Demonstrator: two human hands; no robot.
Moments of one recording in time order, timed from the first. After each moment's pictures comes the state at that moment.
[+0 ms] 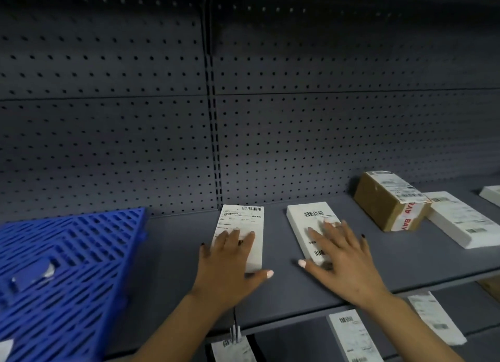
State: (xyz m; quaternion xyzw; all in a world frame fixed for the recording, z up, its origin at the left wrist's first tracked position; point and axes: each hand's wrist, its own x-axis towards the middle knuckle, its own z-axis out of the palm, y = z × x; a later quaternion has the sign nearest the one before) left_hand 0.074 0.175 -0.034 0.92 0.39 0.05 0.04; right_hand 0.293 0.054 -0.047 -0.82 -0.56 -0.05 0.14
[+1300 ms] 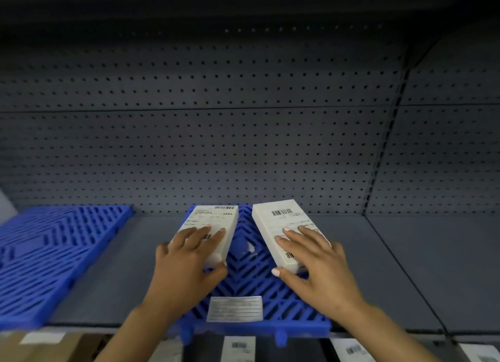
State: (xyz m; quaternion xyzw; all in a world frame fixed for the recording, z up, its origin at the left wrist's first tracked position) left_hand -0.306 0.275 -0.012 0.85 0.48 0.21 -0.04; right_hand -0.052 0.194 -0.033 -0.64 -0.70 -0.06 0.31
